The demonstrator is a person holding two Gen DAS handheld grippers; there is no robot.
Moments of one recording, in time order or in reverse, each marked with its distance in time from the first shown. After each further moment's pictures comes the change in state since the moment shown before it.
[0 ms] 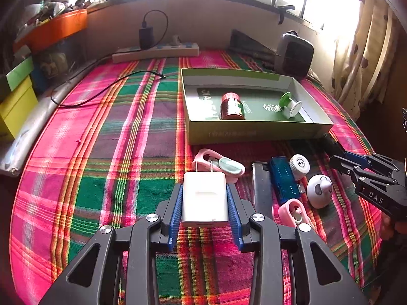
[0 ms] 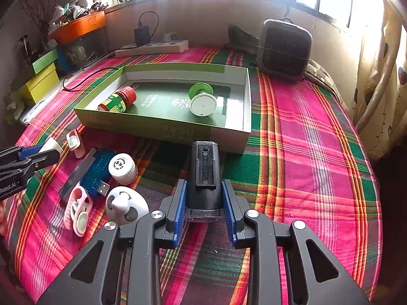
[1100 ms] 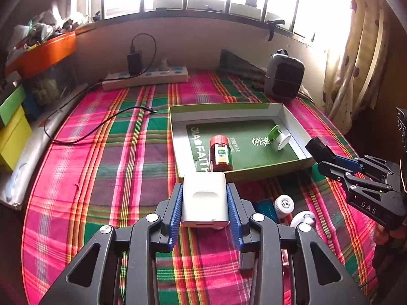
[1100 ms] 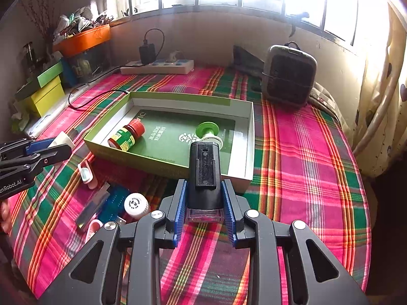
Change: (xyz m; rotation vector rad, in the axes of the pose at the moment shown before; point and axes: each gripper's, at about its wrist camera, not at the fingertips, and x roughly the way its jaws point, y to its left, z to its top) left arm -0.012 -0.002 0.049 0.036 -0.063 -0.045; right arm -0.013 0.006 0.040 -0.024 -0.053 0.020
